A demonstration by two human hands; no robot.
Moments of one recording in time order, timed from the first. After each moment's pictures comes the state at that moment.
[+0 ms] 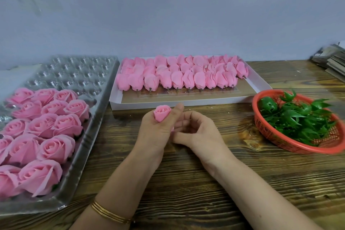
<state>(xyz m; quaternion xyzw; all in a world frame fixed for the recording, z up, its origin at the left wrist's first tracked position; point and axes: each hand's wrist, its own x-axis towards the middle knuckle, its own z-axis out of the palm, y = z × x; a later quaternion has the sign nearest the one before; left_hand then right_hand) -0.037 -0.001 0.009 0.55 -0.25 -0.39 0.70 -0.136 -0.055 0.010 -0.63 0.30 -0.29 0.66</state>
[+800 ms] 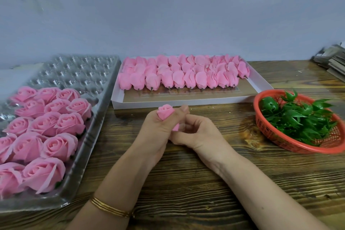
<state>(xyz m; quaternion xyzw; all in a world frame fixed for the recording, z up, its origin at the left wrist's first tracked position) -0.032 0.001 0.012 0.52 -0.26 -0.45 0.68 -0.137 -0.060 0.008 -0.61 0.24 -0.23 0.72</state>
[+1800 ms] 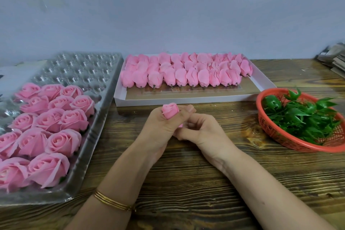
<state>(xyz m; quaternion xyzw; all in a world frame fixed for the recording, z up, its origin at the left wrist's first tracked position) -0.030 0.002 0.010 0.52 -0.30 -0.45 0.66 -0.138 -0.063 0.006 -0.64 0.23 -0.23 0.70</state>
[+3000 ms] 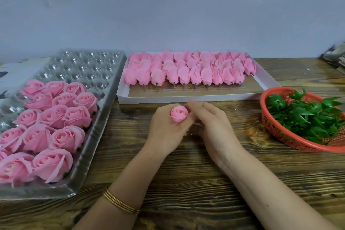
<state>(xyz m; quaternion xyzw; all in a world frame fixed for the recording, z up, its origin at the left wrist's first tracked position) -0.036 0.001 0.005 0.67 -0.40 -0.25 0.58 -0.134 -0.061 0.014 -0.50 0.29 -0.33 0.74</state>
